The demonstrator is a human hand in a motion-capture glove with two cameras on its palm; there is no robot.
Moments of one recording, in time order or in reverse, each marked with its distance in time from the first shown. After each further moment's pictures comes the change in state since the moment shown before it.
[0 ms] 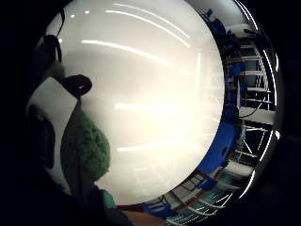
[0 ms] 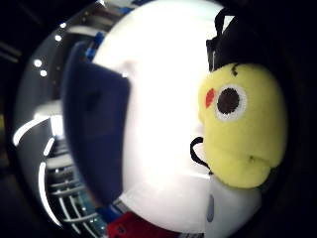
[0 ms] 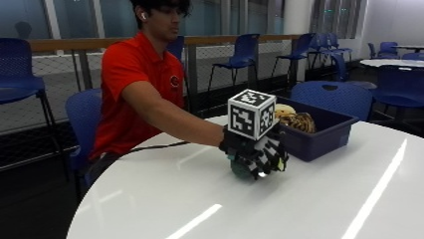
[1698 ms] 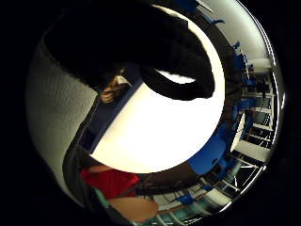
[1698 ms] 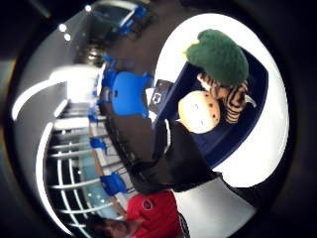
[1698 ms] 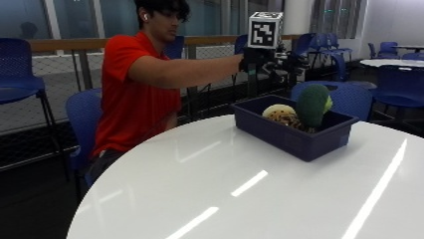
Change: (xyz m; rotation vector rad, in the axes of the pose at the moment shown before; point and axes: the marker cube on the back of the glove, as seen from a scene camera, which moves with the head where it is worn) arm -0.229 0.098 -0.155 -0.035 -0.056 -0.346
